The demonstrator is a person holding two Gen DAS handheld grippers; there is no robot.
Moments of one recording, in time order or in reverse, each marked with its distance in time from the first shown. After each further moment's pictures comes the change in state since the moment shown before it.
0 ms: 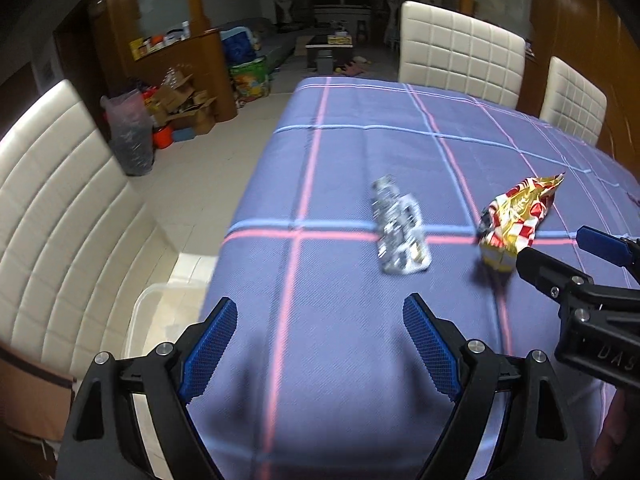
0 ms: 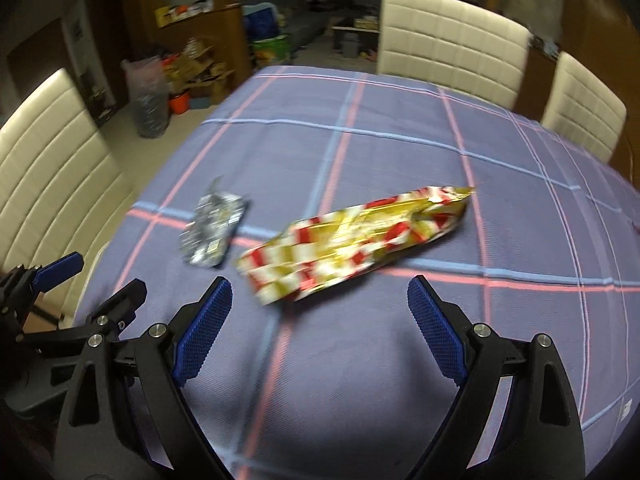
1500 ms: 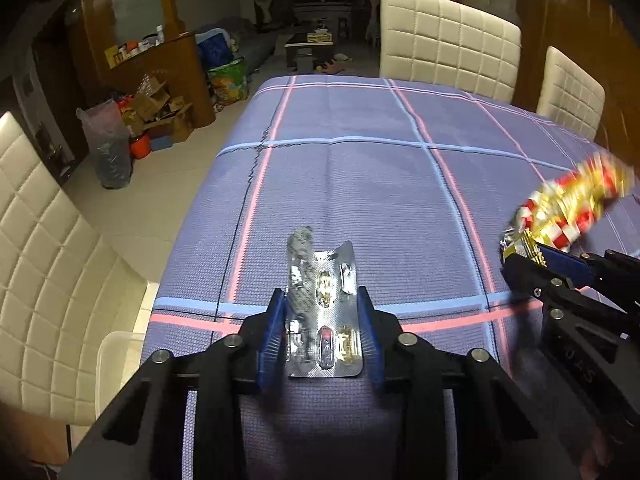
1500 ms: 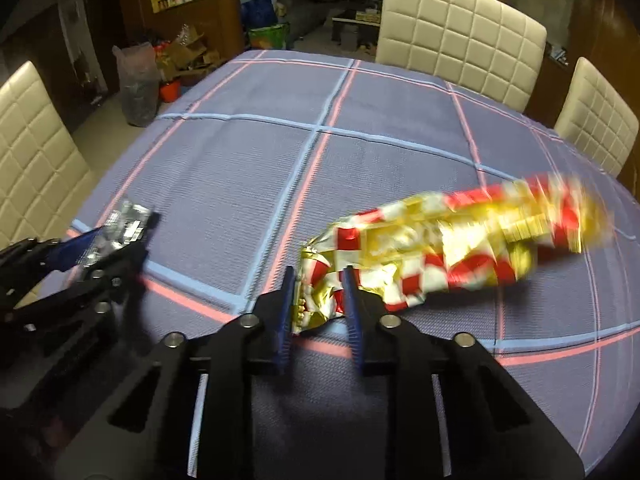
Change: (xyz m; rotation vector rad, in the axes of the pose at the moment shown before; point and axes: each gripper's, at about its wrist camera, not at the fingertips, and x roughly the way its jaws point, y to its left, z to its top) left arm 0.058 -0.028 0.042 0.046 -0.003 -0.046; right arm 0.061 -0.012 0.026 -0.050 0.027 -0.014
